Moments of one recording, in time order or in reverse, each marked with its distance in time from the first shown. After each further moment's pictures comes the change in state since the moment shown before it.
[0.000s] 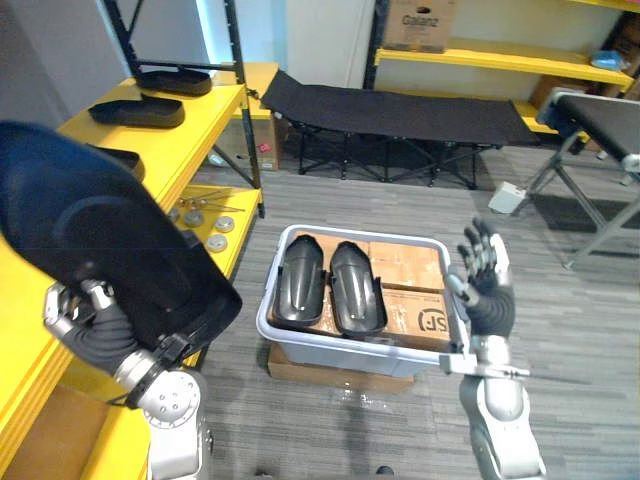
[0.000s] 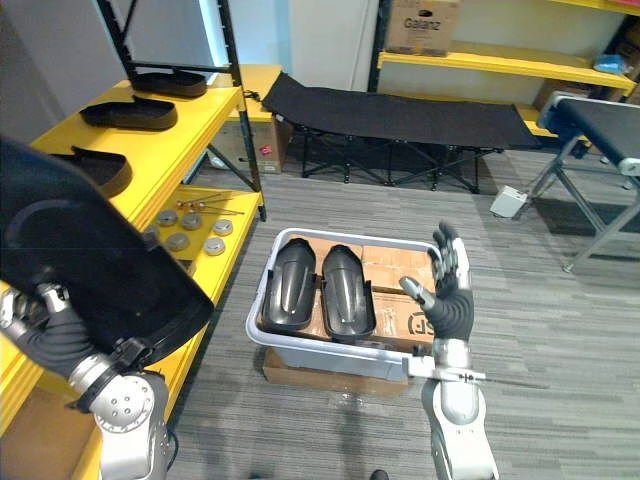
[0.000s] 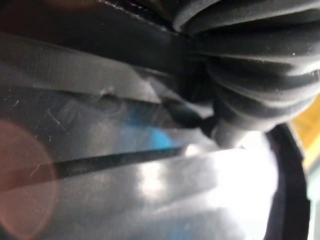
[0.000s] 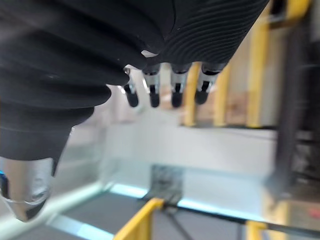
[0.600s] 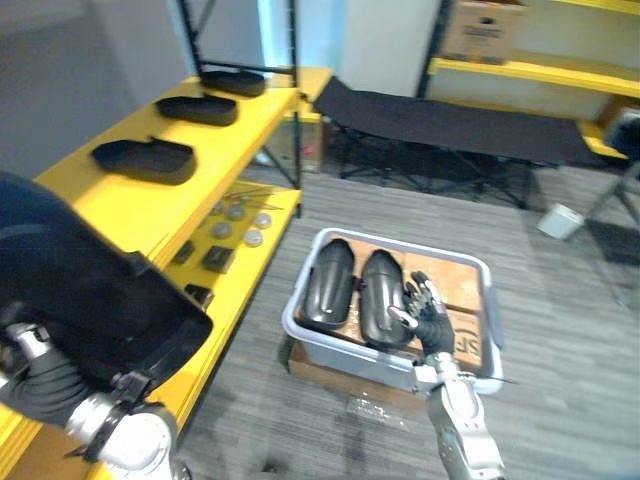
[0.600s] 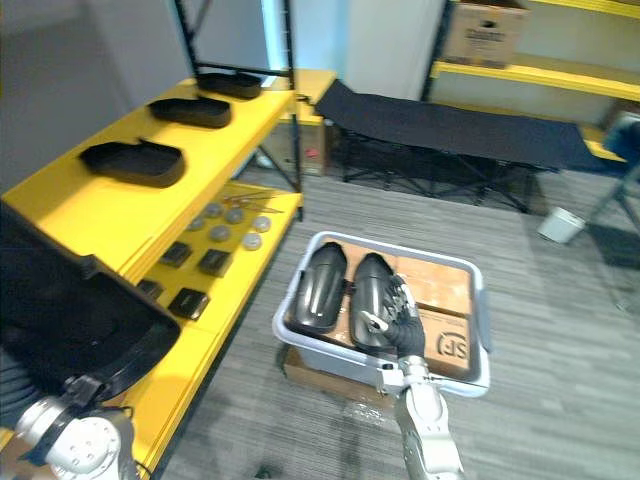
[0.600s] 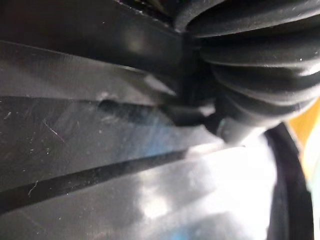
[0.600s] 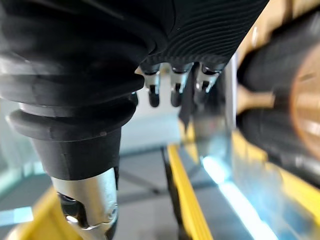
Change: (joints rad) left arm 0.198 -0.039 0.228 -0.193 -0.020 -0.083 -0.072; right arm -0.250 0.027 0.076 0.383 0.058 0.084 0.095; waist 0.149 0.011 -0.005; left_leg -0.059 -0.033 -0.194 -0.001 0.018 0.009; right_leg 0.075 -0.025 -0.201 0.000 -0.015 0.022
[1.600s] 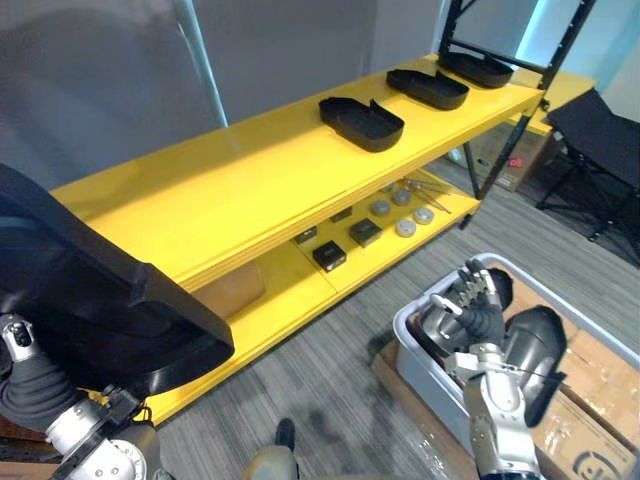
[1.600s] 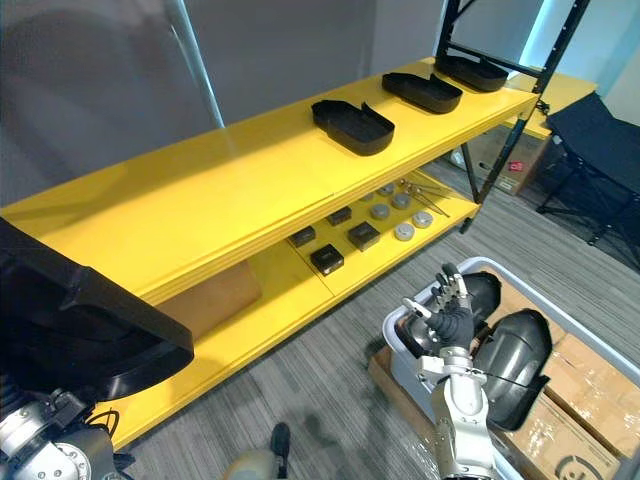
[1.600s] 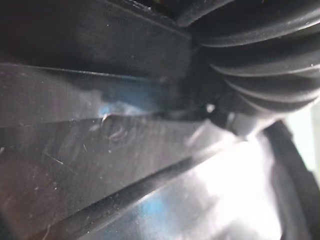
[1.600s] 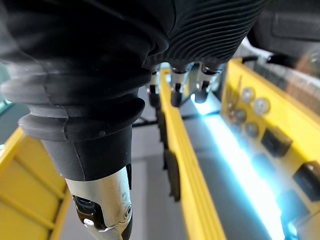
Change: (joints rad) left arm -0.014 0.009 -0.100 0.008 -0.178 -0.072 -0.337; right arm 0.089 0.011 -0.221 -0.130 0.048 0.006 0.010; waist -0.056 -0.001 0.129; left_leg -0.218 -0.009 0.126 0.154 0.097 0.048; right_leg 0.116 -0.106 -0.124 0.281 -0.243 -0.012
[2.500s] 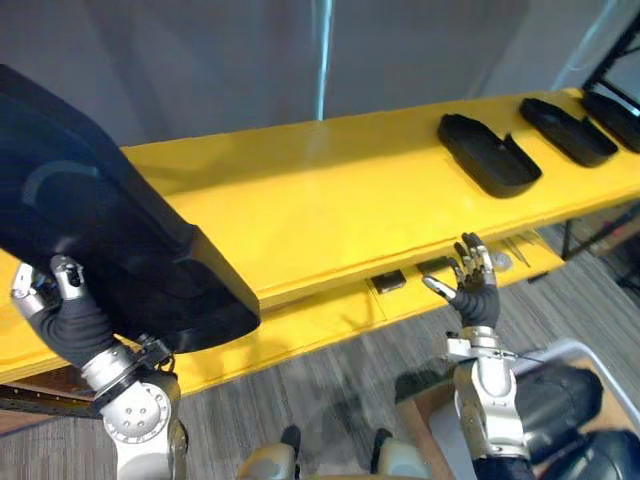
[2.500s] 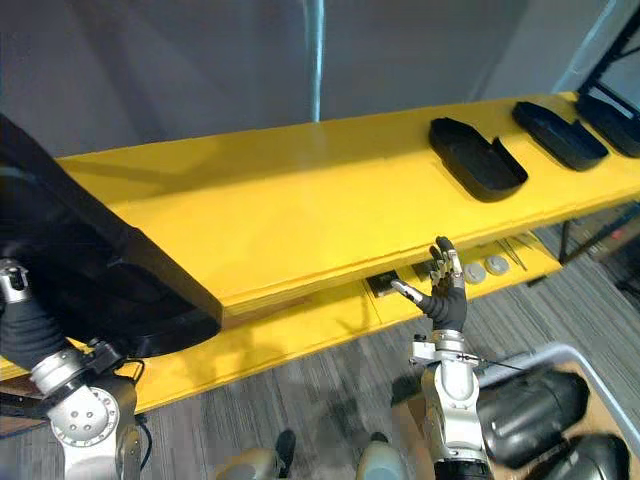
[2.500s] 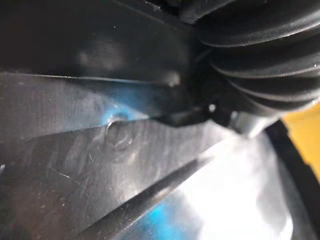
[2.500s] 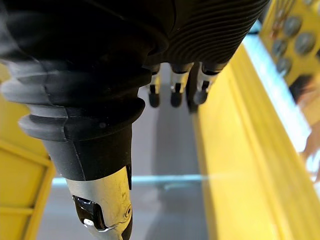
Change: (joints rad) left arm -0.183 0.148 -0.123 0.077 0.121 0.075 0.120; right arm -0.076 -0.020 0.041 -0.023 -0.039 -0.087 0.004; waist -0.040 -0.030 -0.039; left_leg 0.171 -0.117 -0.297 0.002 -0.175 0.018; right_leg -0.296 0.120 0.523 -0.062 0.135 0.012
